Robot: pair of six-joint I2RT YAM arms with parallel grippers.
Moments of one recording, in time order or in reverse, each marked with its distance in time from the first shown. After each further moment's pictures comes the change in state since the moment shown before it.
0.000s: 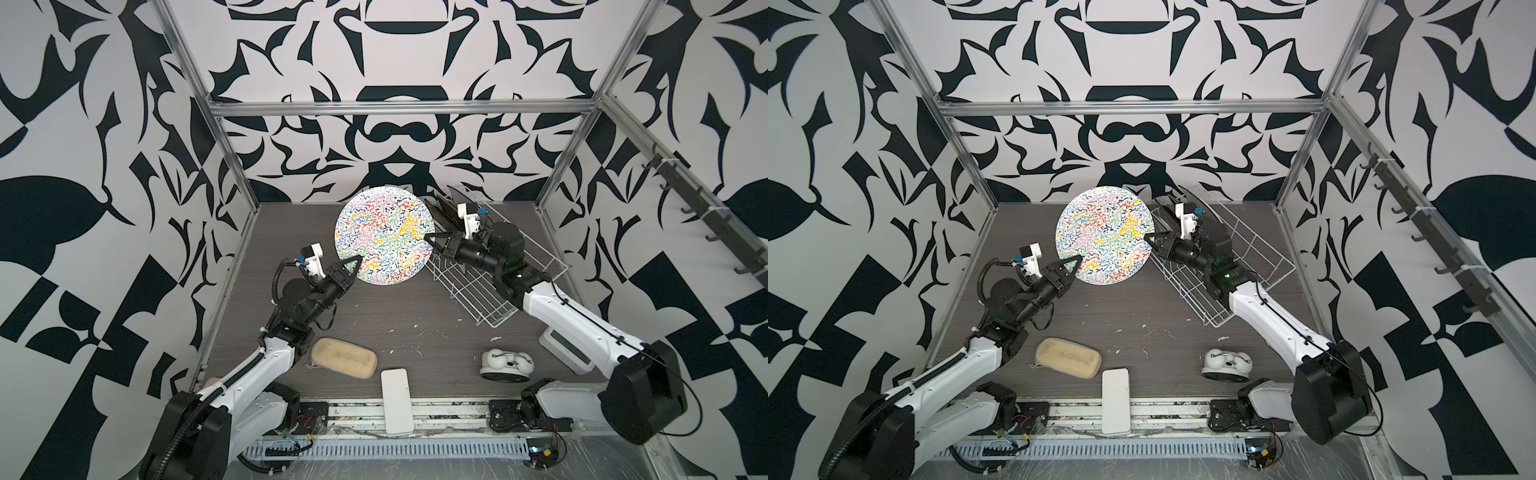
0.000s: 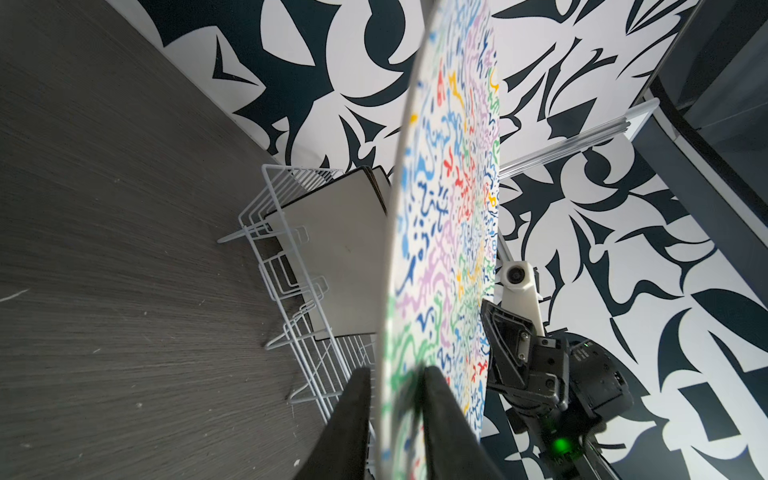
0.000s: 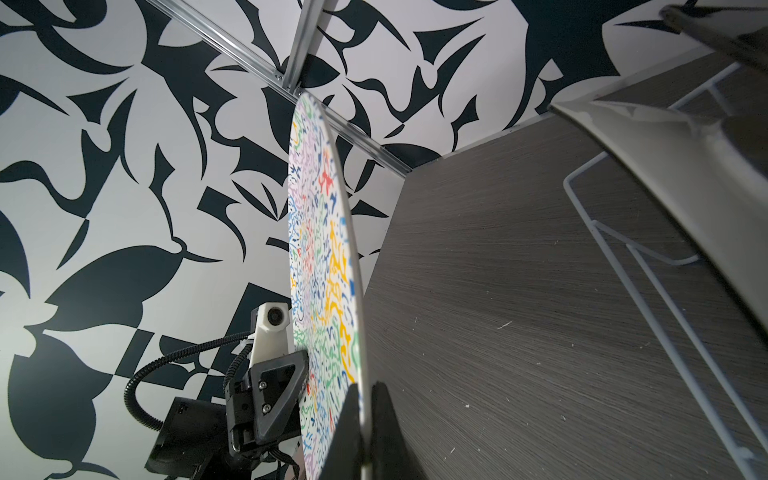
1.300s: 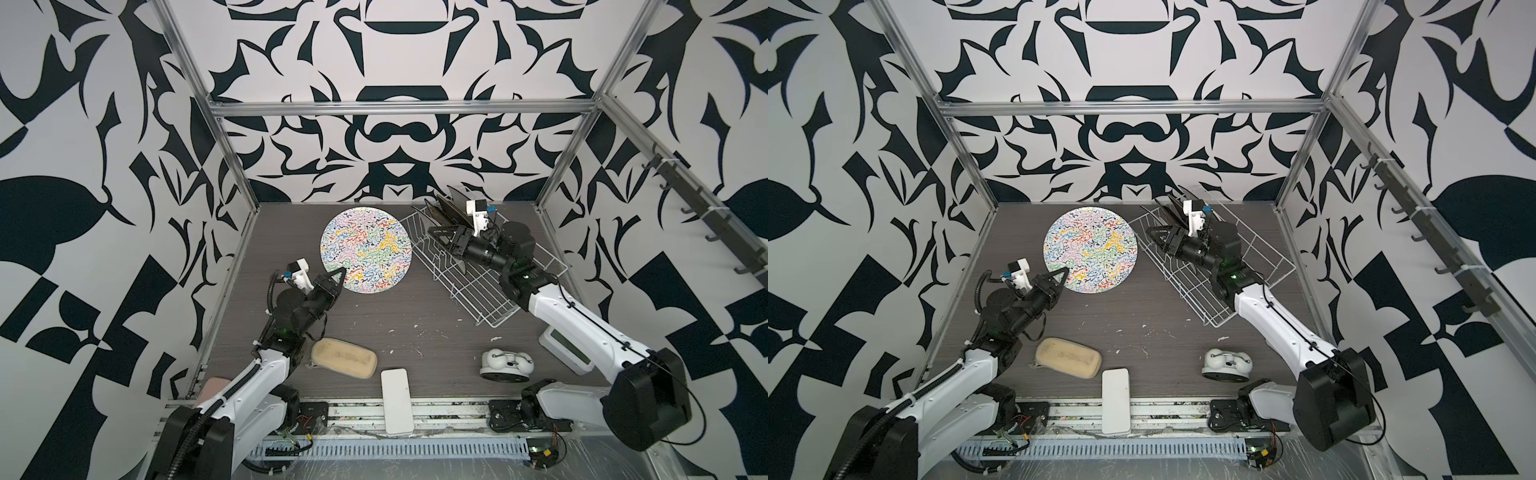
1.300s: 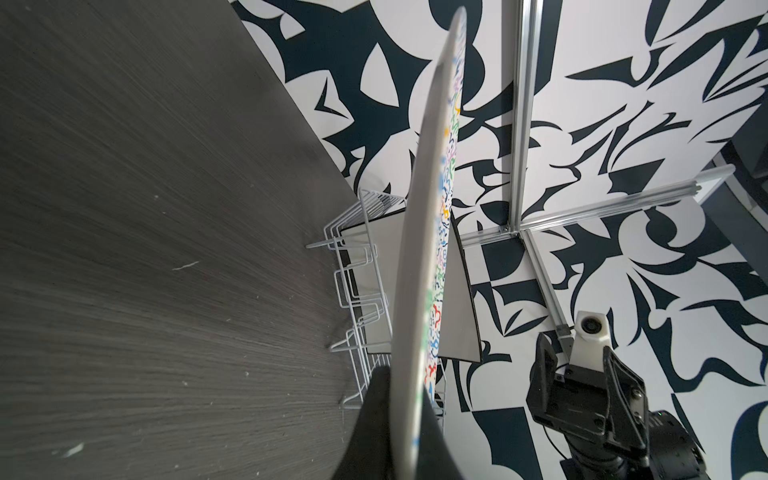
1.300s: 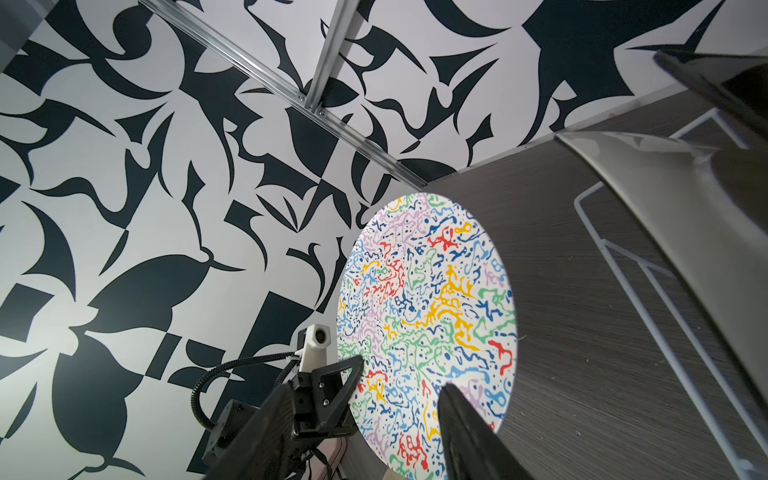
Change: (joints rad) left arm 0.087 -0.094 -0.137 -0.079 -0.080 -0.031; right arm -0.048 -0.032 -0.017 0.052 -0.048 0.031
